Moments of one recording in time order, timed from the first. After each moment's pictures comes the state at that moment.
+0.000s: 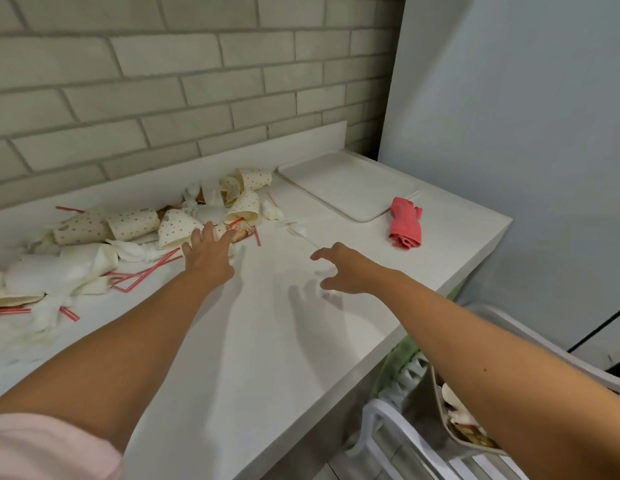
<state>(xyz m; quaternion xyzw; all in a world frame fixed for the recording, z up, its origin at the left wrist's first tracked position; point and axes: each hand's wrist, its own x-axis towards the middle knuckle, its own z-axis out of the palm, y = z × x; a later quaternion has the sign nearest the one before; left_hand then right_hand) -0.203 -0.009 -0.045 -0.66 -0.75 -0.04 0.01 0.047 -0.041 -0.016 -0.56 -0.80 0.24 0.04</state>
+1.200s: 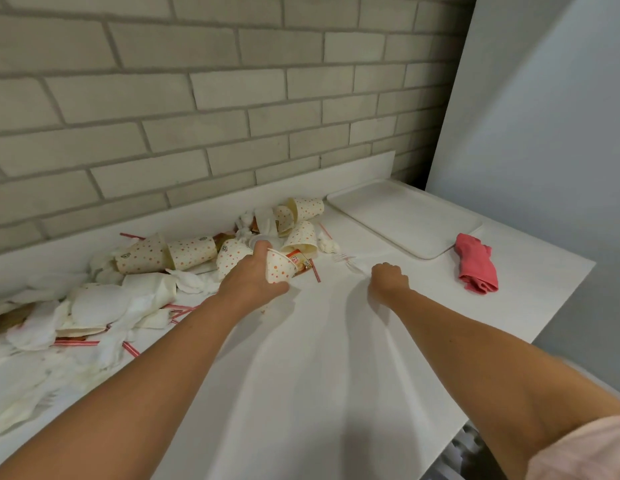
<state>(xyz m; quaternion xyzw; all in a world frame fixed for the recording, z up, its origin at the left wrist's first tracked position) -0.252 -0.009 -0.006 -0.67 -0.69 -0.21 -0.16 -0.022 0.065 -0.059 -0.74 -0.67 0.10 0.00</state>
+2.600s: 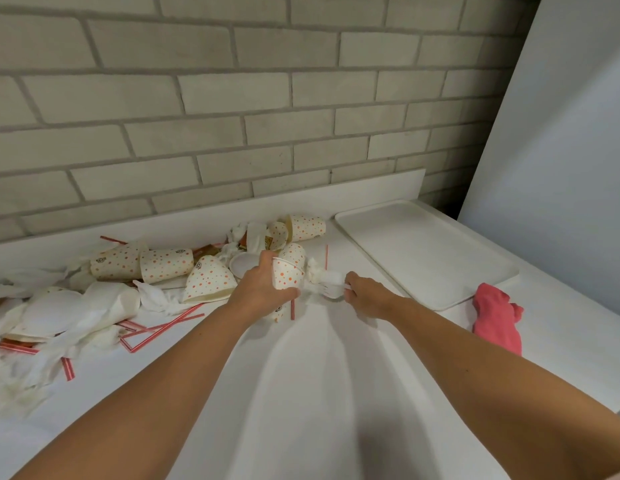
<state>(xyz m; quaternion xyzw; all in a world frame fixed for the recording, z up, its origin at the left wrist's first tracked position) -0.181 0.077 -0.023 -0.57 -0.75 -0.26 -0.21 0.009 0.162 -0.056 -0.53 -0.82 0.21 0.00</state>
